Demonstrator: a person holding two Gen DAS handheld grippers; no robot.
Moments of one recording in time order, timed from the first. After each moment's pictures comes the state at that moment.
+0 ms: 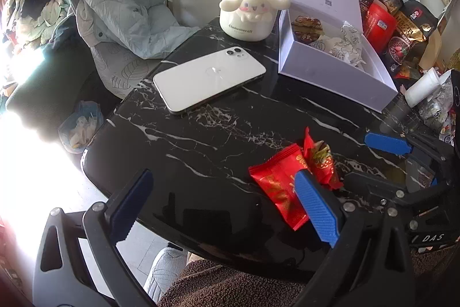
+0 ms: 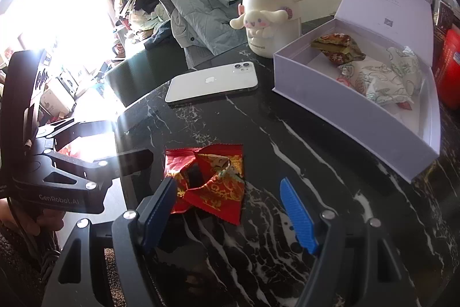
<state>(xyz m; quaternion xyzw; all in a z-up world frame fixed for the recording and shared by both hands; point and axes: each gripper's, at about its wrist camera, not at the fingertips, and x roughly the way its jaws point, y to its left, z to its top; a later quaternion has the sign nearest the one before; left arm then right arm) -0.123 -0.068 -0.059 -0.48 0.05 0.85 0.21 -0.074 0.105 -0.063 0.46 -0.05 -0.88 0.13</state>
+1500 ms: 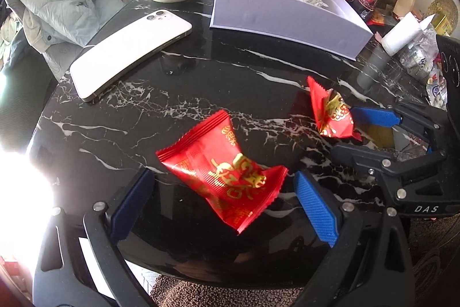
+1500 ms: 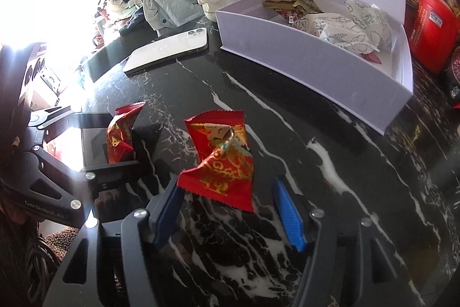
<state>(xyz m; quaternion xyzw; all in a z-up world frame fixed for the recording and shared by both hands) -0.109 -0.003 -0.093 -0.52 0.11 0.80 0.29 -0.048 0.153 -0.092 0.49 -0.04 -0.87 0.08</state>
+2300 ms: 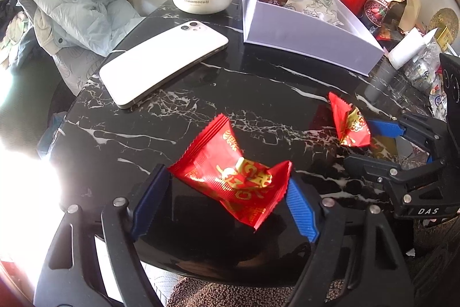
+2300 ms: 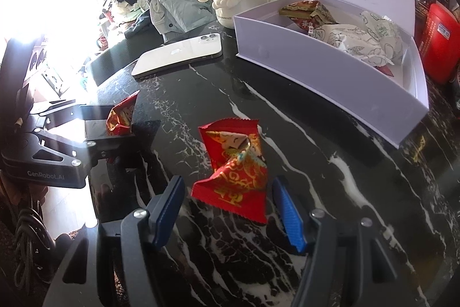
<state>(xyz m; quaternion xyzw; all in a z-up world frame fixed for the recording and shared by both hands) -0.129 -0.039 -0.089 -0.49 0.10 0.82 0.29 -0.057 0.130 -0.094 0.47 -0.03 -0.88 0.08</state>
